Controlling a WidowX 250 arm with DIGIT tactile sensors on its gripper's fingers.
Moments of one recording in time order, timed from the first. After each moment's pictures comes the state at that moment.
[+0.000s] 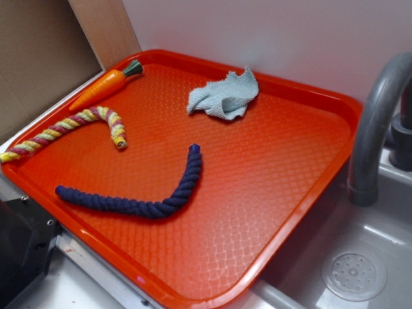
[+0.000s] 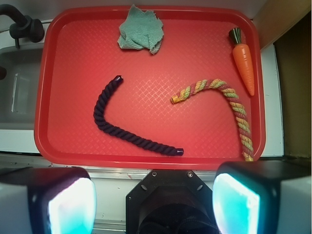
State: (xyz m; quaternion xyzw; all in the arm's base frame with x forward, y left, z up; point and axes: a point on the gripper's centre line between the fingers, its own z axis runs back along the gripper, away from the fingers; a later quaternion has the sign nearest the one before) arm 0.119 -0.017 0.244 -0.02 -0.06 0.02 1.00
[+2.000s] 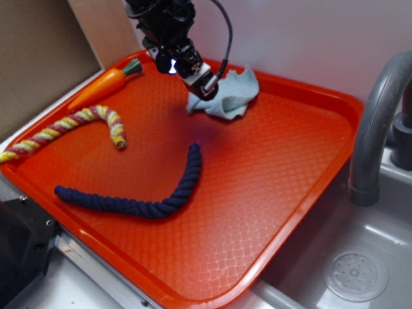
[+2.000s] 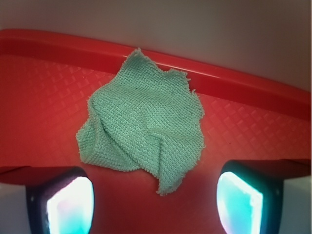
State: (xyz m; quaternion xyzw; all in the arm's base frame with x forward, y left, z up) arm 0.302 -0.025 0.076 0.02 -0.13 -0.07 0.99
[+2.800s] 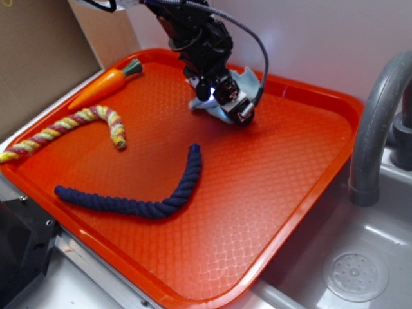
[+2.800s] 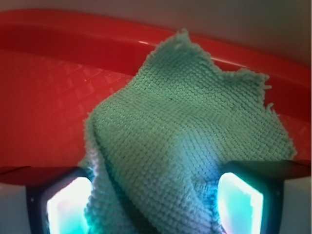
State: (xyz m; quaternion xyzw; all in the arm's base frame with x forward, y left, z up) arm 0.328 -0.053 0.026 -0.03 -0.14 -0.10 0.99
